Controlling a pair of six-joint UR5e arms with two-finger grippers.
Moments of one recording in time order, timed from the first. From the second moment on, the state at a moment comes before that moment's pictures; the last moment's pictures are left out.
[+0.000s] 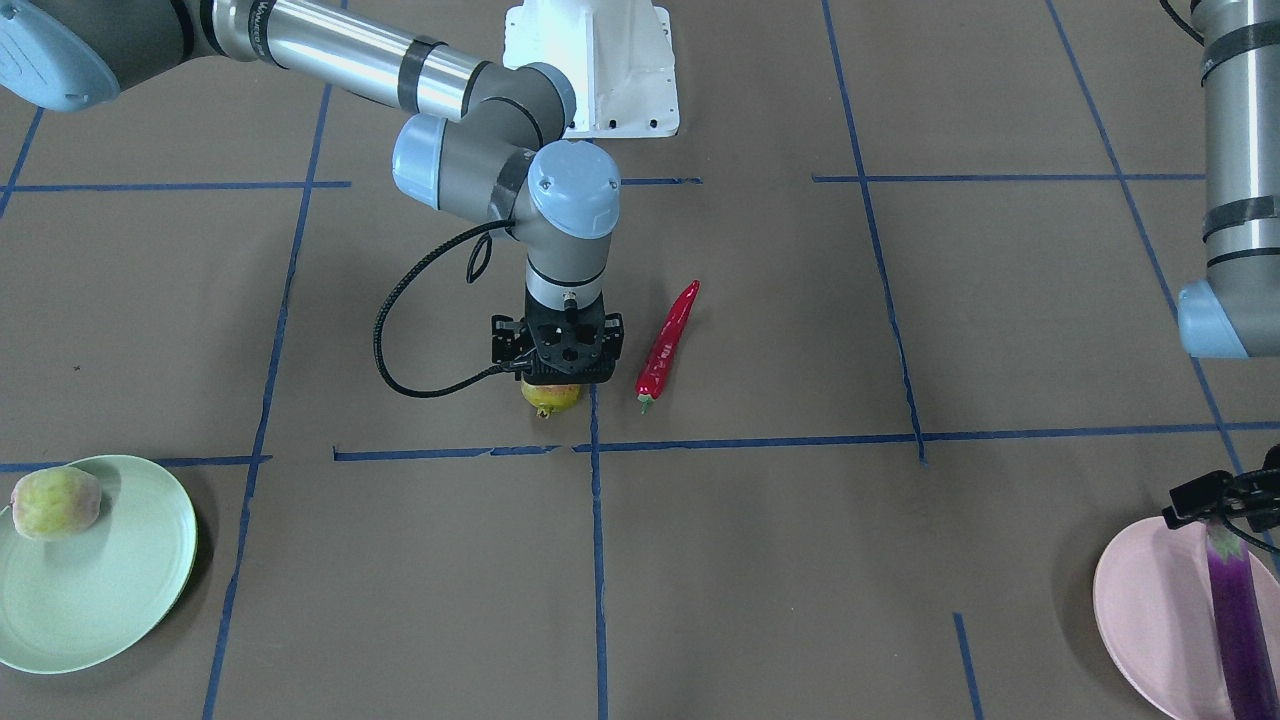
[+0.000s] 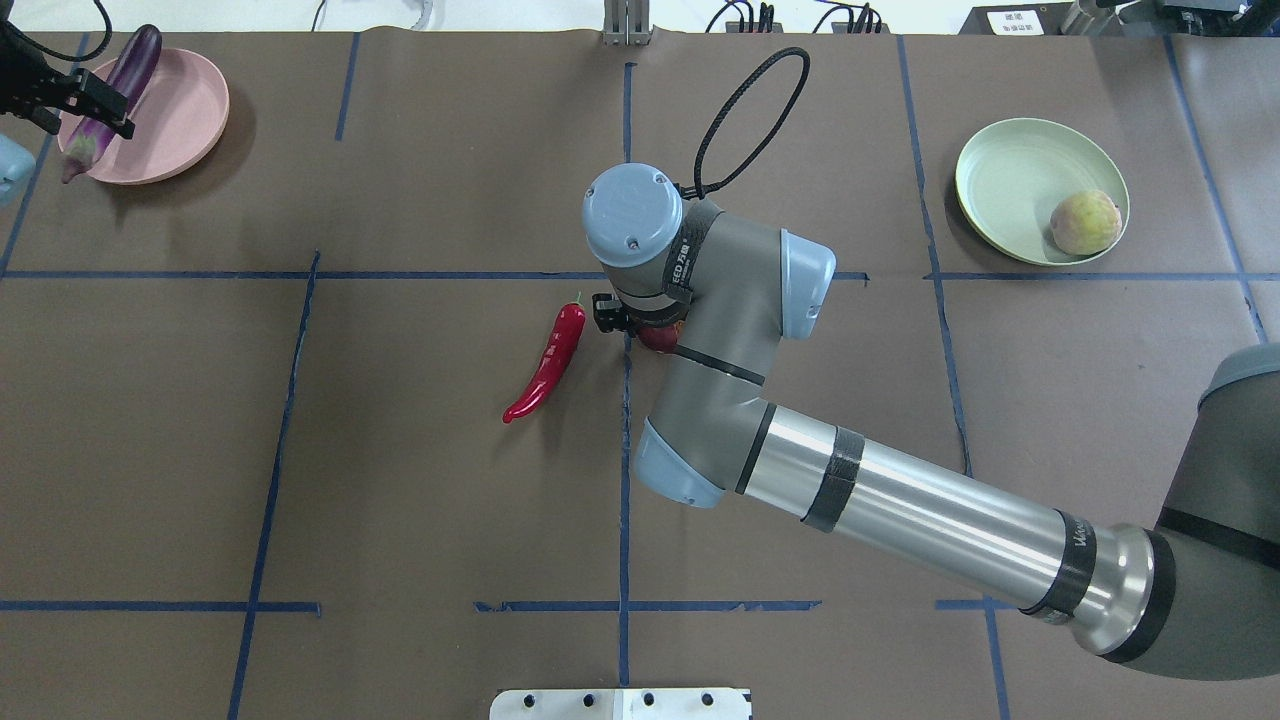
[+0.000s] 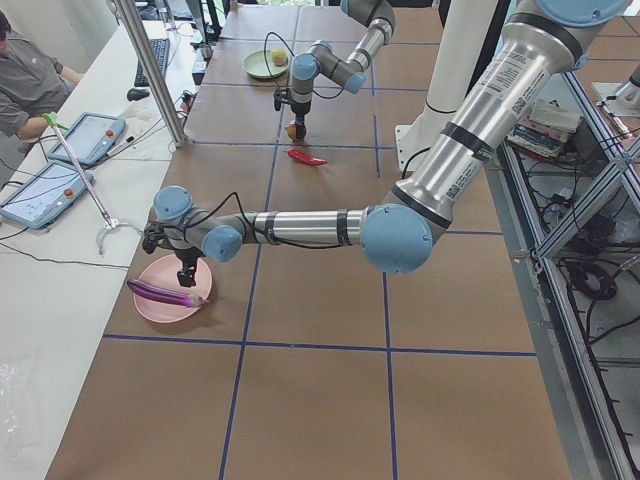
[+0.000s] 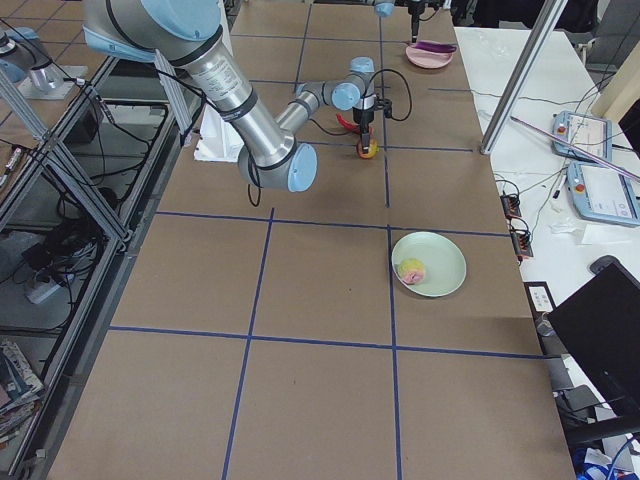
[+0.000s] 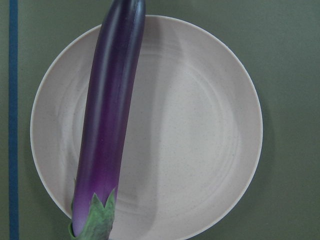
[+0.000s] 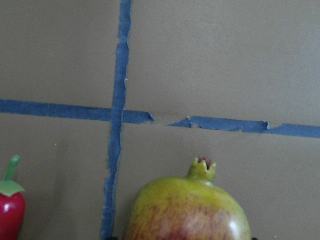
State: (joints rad) left arm -1.28 -2.13 -0.94 -2.10 -2.29 -0.44; right arm 0.54 -0.66 1.30 -1.59 1.76 1.07
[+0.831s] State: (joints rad) left arm -1.26 -2.10 -0.94 -2.16 -2.29 -0.46; right arm 0.77 -0.72 1.33 -1.64 1.91 0.71
